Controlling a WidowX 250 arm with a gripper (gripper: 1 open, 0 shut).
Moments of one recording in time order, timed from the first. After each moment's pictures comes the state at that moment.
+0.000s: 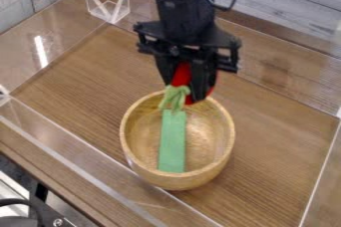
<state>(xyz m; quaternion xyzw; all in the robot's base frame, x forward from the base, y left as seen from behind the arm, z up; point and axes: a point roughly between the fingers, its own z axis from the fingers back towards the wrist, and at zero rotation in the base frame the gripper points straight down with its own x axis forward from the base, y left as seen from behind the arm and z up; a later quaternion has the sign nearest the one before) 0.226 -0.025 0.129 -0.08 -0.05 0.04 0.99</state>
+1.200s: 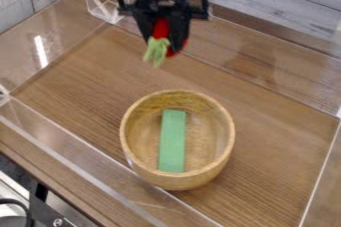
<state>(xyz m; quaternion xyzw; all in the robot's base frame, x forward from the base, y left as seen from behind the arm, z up) 0.269 0.044 0.134 -0.07 -0.06 0.14 0.99</state>
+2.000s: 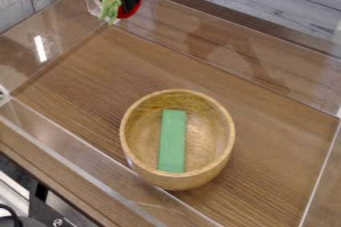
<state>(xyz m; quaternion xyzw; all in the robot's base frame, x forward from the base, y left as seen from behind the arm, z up) 0.299 0.126 0.133 -0.06 -0.04 0.15 0.99</state>
